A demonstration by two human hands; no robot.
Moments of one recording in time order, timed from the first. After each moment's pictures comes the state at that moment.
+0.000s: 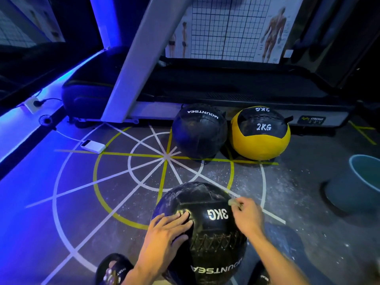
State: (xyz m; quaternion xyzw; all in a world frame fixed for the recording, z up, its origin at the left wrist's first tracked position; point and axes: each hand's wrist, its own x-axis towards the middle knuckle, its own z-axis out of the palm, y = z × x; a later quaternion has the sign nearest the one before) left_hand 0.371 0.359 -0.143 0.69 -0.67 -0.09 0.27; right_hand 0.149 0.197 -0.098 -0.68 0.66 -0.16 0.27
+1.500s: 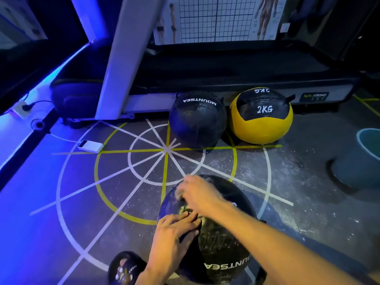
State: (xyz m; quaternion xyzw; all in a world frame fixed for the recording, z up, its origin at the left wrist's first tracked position) left_hand 0.363 0.352 -0.142 0.67 -0.65 -0.11 0.35; right_hand 0.271 0.203 -0.077 -0.92 0.34 -0.04 0.17
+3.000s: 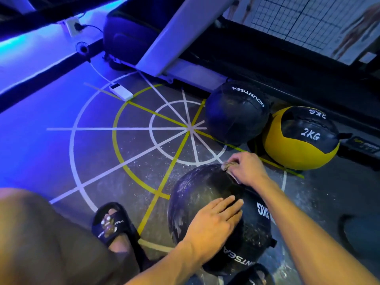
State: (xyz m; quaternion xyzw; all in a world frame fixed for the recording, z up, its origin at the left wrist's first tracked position) left_hand 0.292 0.301 -0.131 0.64 -0.76 -0.05 0.09; right_hand 0.266 0.111 -0.053 -0.88 0.45 0.05 0.13
